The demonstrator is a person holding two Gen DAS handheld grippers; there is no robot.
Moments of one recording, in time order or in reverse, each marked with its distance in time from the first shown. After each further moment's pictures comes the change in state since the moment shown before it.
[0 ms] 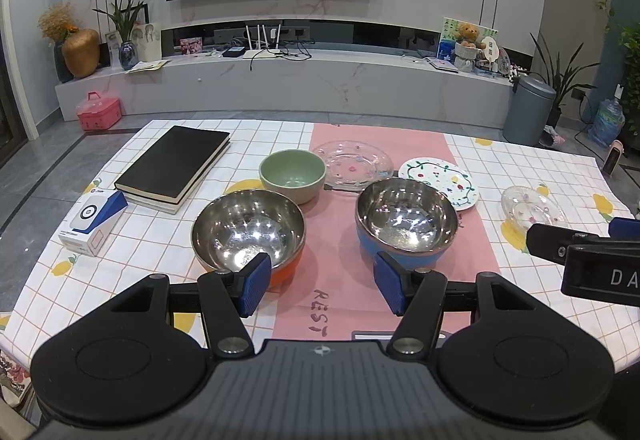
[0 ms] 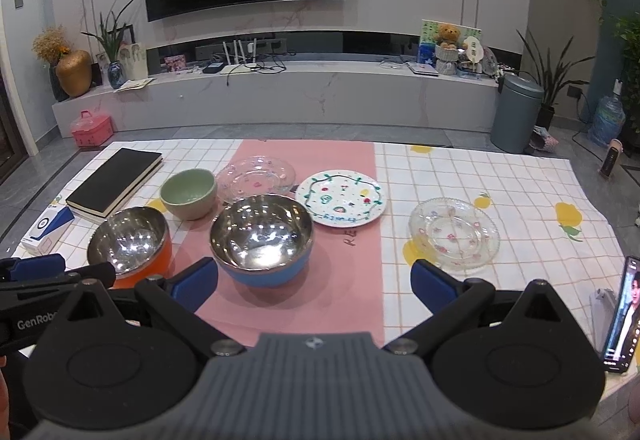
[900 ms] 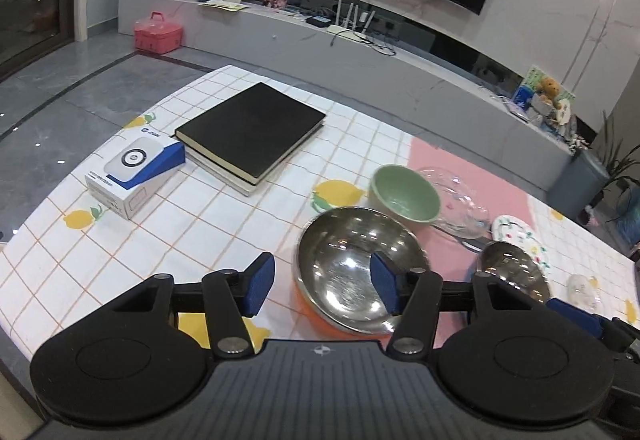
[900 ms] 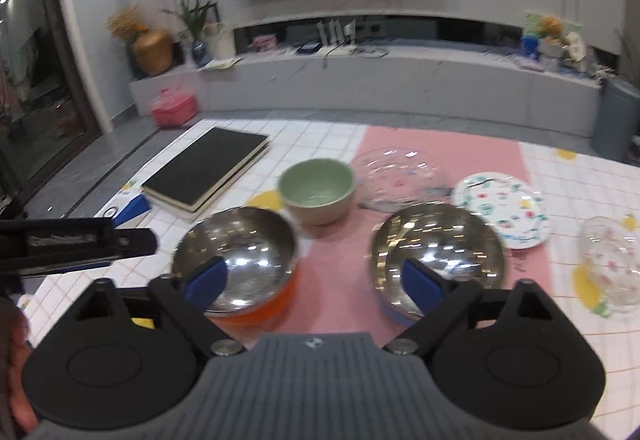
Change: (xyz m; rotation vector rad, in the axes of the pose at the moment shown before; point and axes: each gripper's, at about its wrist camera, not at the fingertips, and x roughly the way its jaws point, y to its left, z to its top) left arm 0.061 0.131 0.017 -0.340 0.054 0.044; right arm 0.104 0.116 0.015 -0.074 0.073 0.258
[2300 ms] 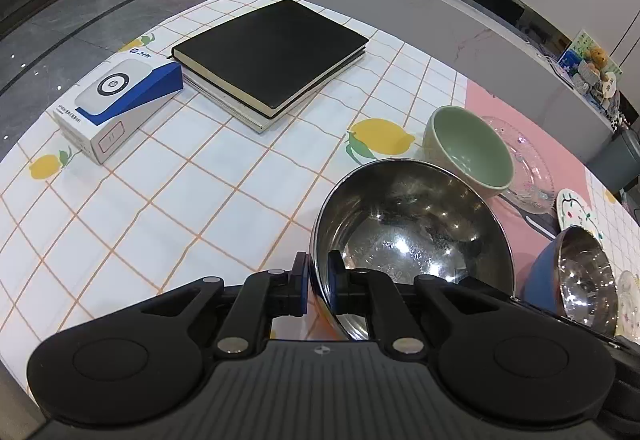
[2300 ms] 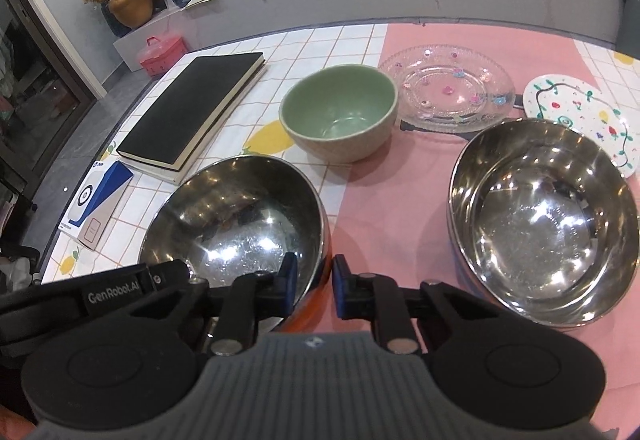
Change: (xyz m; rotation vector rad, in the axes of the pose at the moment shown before) left arm 0.086 0.008 -0.006 -0.072 0.195 0.069; right arm 0.105 -0.002 0.006 0.152 0.225 0.048
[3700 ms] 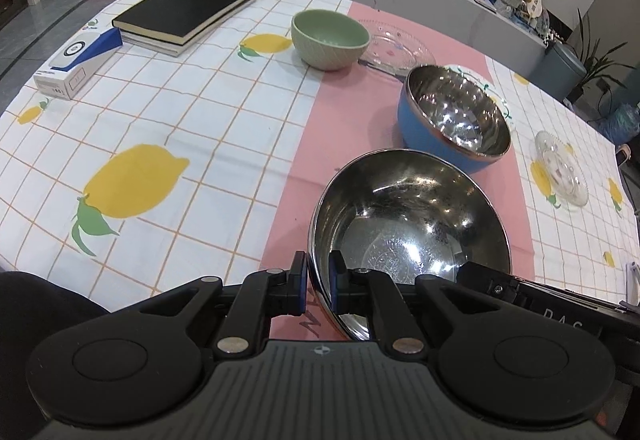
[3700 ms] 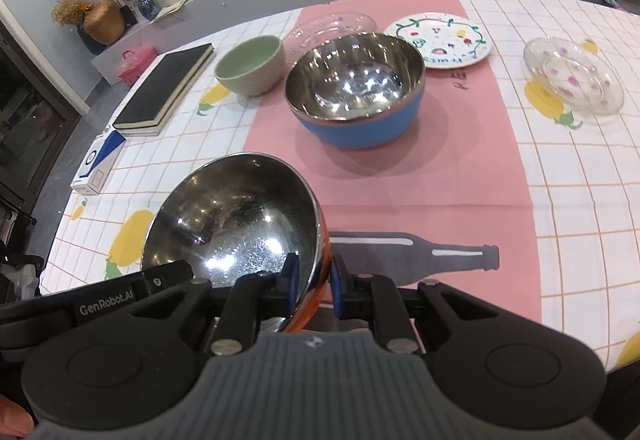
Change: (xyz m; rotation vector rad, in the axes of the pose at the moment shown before) left arm -0.074 -0.055 -0.111 0.201 0.084 -0.109; right arm -0.123 -0.077 -0.104 0.124 0.023 -0.036
